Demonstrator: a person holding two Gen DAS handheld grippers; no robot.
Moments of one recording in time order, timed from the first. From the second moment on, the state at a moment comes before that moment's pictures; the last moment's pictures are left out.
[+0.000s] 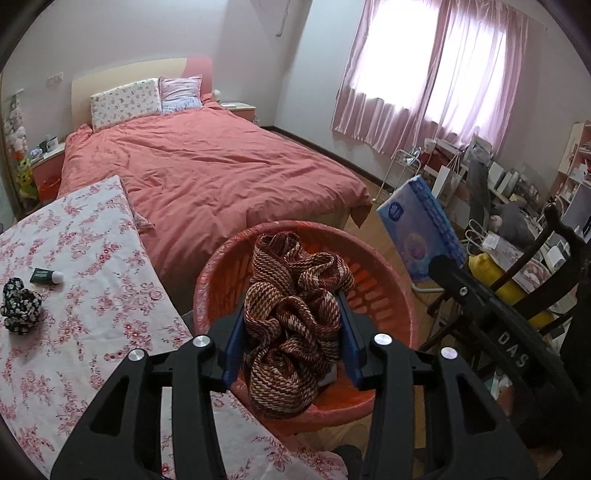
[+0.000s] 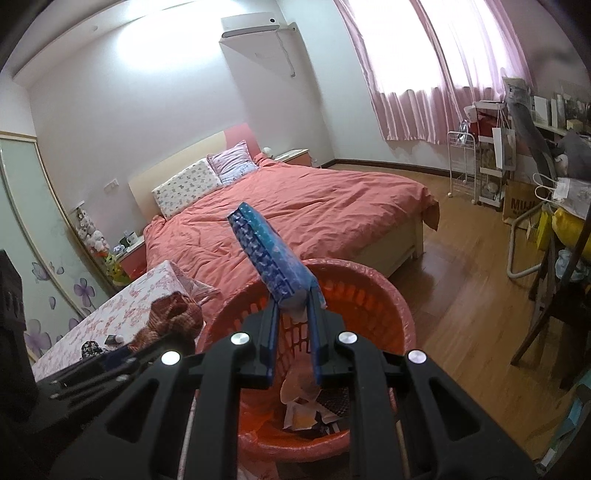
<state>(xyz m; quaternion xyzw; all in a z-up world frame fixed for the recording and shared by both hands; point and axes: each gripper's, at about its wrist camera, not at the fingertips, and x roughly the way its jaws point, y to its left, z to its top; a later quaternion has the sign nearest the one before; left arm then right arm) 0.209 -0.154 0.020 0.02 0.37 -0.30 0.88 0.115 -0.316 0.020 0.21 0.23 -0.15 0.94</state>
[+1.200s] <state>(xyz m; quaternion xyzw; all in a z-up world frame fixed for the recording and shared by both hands) 0.247 -0.003 -0.002 0.02 0.39 -0.07 0.92 0.153 -0.263 0.005 0.17 0.29 -0.11 0.94</state>
